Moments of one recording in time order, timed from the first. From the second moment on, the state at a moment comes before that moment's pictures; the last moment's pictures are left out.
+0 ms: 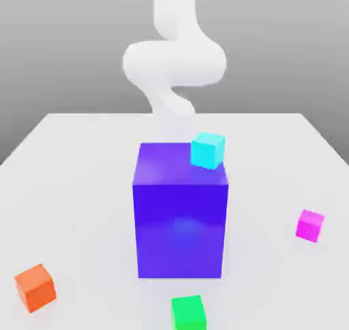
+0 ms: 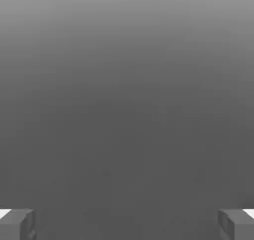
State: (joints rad) arm 0.07 -0.74 -0.01 -2.33 0.00 2.33 0.69
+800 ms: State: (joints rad) arm 0.64 -0.19 -0.02 -2.60 0.05 2.66 -0.38
